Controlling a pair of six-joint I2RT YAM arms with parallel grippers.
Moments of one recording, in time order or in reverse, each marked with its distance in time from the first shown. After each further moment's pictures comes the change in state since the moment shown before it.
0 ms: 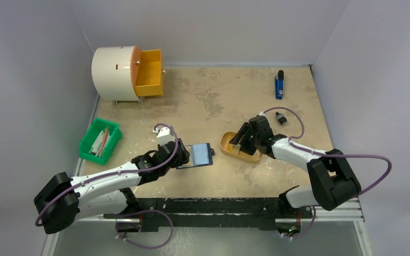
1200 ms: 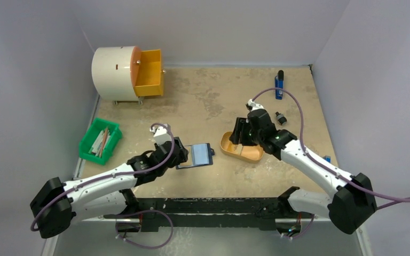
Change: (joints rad) left arm 0.000 -0.097 0.008 -0.060 -0.054 0.021; right arm 0.158 -0.247 0.220 -0.289 0.097 -0.393
